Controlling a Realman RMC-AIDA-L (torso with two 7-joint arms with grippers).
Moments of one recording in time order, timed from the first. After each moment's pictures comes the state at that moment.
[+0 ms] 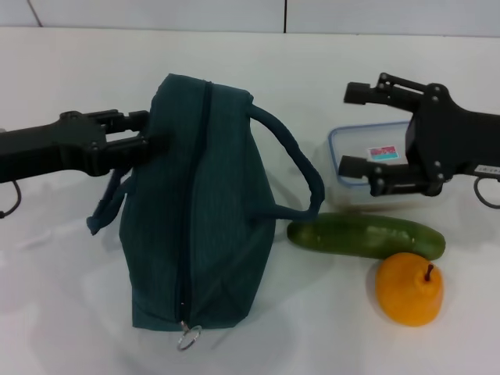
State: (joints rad) left arm -0.32 -2.08 0.71 0.99 1.85 1.65 -1.70; right arm 0.72 1.84 -2.02 -0.24 -0.46 -1.67 0.75
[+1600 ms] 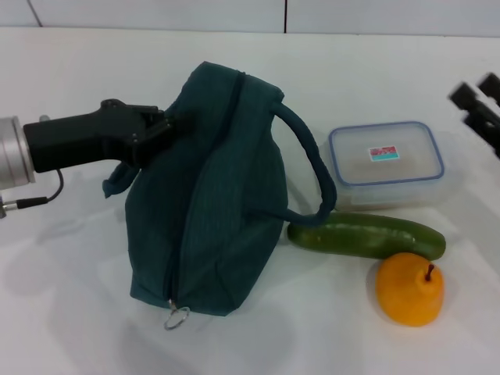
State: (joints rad) left arm -0.41 -2.08 0.72 0.84 1.83 1.61 -1.56; right arm 0.39 2.03 -1.61 -0.16 -0.33 -1.54 0.93
